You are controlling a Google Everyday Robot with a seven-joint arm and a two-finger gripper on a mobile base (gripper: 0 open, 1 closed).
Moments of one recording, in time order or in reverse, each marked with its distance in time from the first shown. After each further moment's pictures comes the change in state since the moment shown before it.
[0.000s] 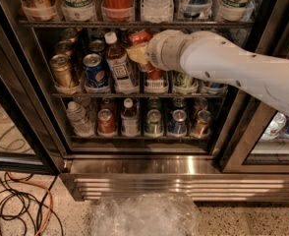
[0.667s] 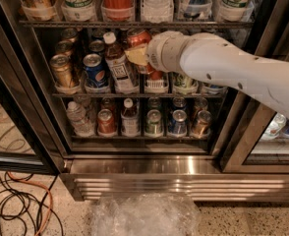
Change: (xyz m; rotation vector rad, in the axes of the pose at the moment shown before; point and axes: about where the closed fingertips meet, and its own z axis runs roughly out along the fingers) arm -0.001 0.003 -0.004 -0.003 -0.013 -0.004
